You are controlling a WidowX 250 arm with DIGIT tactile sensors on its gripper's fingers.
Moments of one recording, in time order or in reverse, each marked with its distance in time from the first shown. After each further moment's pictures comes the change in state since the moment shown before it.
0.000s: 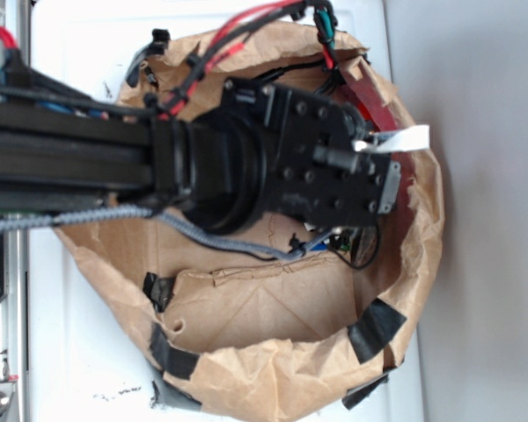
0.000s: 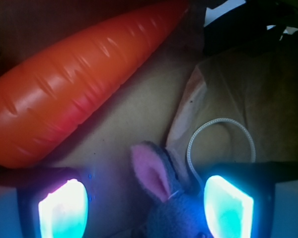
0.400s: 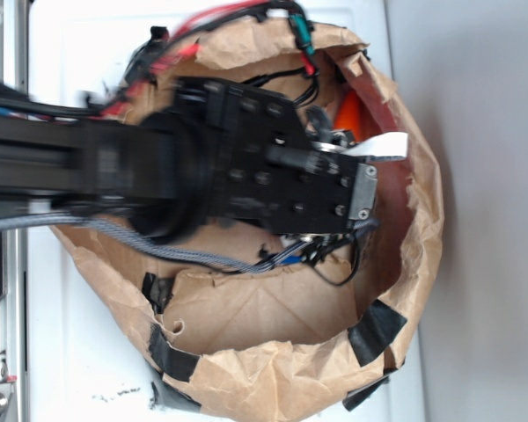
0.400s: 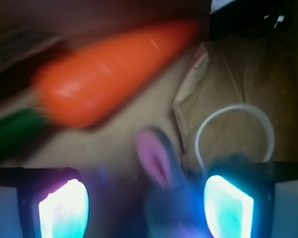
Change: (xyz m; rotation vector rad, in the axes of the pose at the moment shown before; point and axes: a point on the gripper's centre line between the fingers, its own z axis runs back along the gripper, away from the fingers) arm -0.020 0.003 0.033 -0.103 0.015 -0.081
